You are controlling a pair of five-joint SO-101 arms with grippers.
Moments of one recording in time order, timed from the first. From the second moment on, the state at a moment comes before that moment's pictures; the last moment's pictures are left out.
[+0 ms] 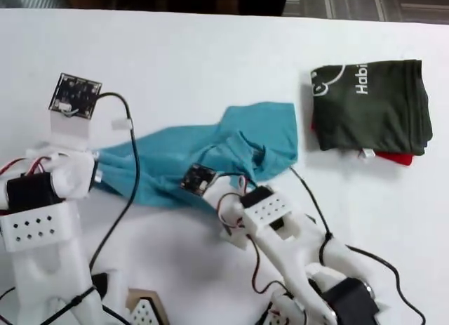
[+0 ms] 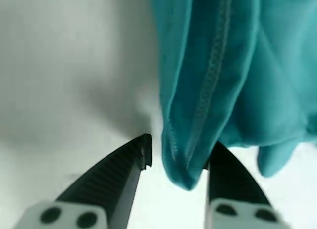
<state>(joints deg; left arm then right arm) -21.9 -46.2 34.2 77.0 -23.7 -34.7 -17.2 58.1 52.6 31.3</state>
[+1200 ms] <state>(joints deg) -21.7 -46.2 9.9 86.5 -23.7 -8.5 -63.1 40.3 51.6 33.3</state>
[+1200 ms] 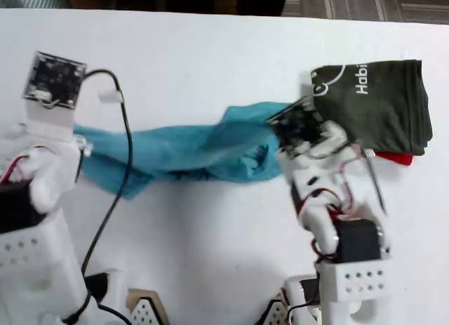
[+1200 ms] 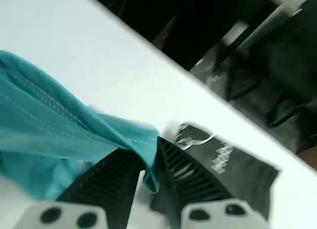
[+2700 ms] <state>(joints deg) -21.7 -58.1 -20.8 101.3 -23.7 -2.9 -50.9 -43.4 75.5 37.1</state>
